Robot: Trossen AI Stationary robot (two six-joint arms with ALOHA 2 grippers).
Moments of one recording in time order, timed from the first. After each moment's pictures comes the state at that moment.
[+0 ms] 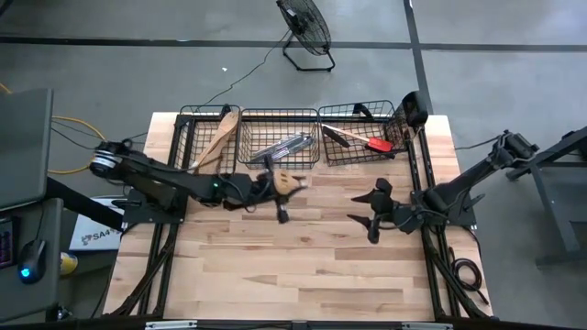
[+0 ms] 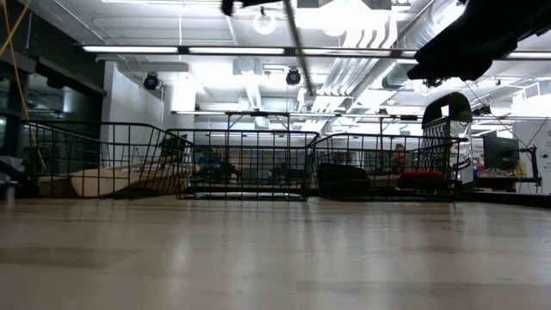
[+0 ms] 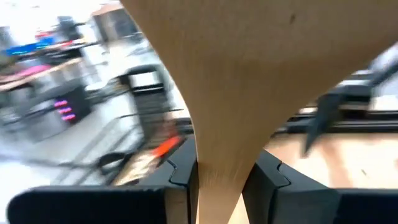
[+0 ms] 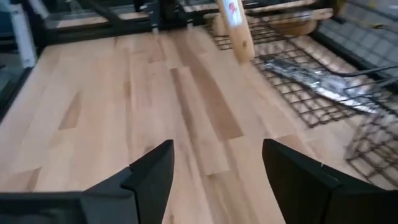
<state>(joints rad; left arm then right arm) -0.20 1.44 1.00 0.41 -0.51 0.15 0.53 0.97 0.51 -0.08 0.69 0.45</state>
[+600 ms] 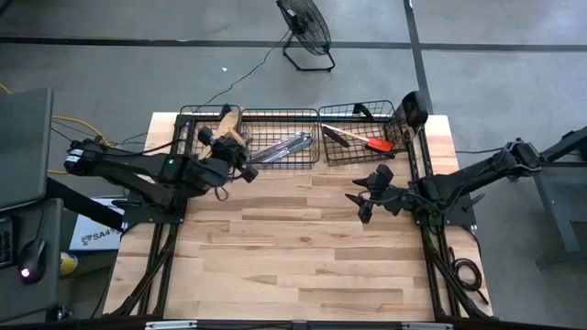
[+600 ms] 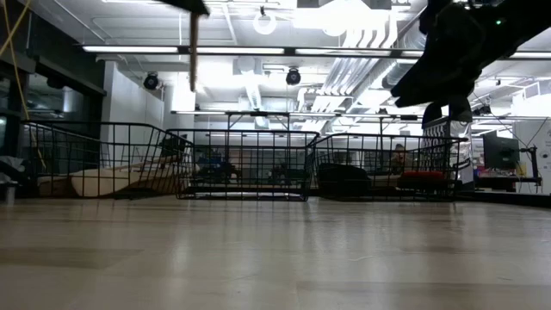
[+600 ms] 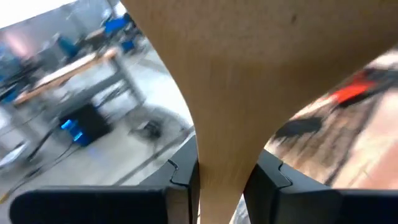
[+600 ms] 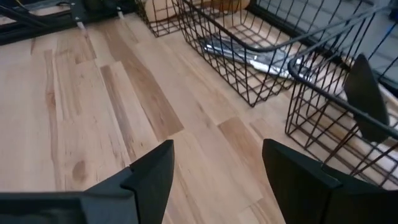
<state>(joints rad) -0.18 1.11 1.10 -0.41 -1.15 -0.15 0.29 0.96 0.51 -0.18 0.63 0.52</state>
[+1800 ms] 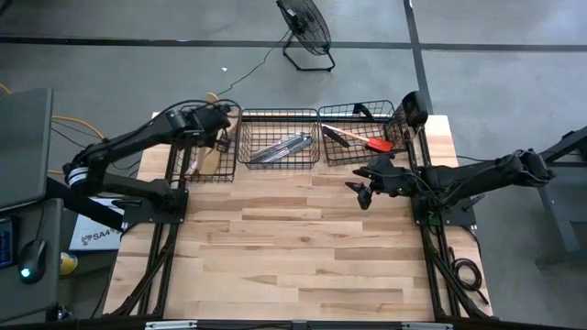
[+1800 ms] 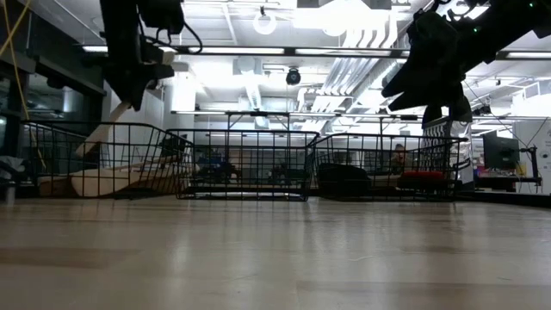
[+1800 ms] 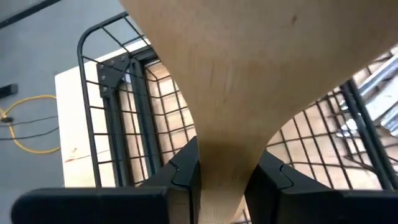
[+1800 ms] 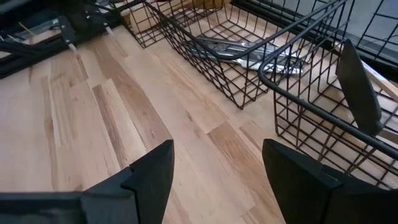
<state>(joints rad) 0.56 1.15 1.09 -1.17 -0.53 -0.63 0.06 0.89 0.51 -0.18 0.42 0.51</state>
